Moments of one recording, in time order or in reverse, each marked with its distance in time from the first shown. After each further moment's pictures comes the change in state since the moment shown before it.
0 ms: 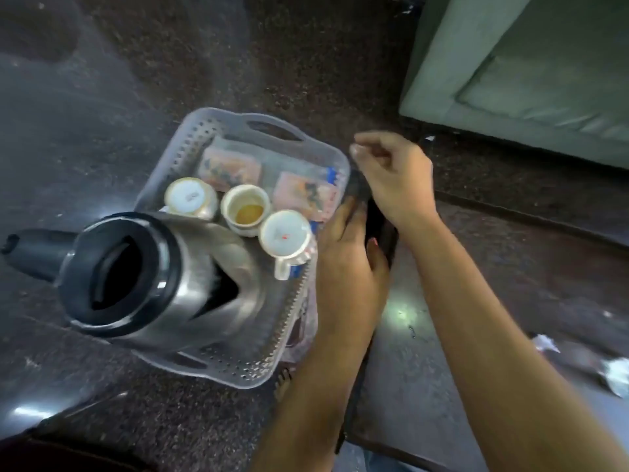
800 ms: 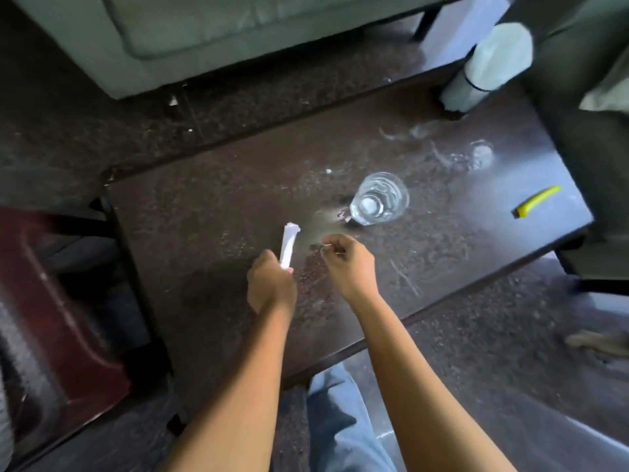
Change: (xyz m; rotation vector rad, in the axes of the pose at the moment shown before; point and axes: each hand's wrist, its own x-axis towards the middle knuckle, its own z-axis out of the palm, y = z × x) left_hand -0.156 0.038 0.269 0.511 -0.586 -0.097; right_hand -0.252 0.253 -0.214 0.080 0.405 0.766
